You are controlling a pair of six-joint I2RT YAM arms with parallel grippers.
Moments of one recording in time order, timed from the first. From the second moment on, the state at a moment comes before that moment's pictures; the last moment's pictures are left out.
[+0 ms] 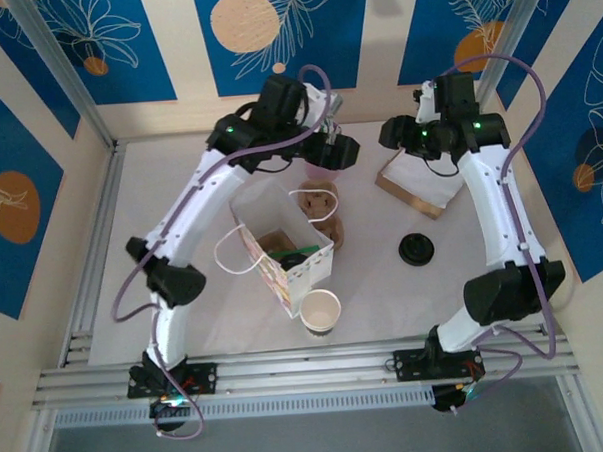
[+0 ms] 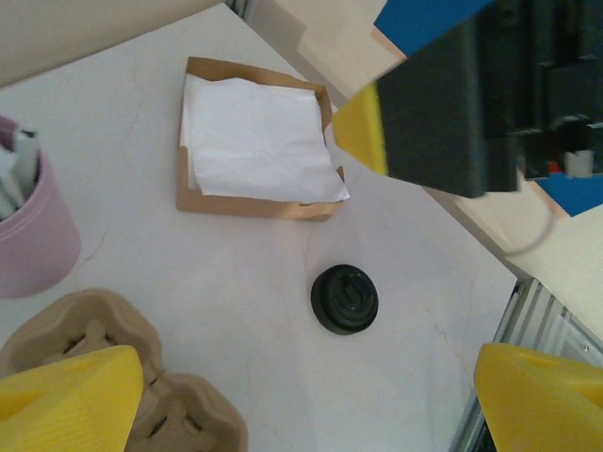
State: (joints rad) left arm -0.75 2.08 2.53 -1.07 0.33 -0.23; right arm 0.07 1.58 1.81 -1.07 -0.27 0.34
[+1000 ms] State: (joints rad) left arm -0.83 2.37 2.58 -0.80 0.36 -0.36; right arm -0.08 2.30 2.18 -1.21 -0.14 0.28
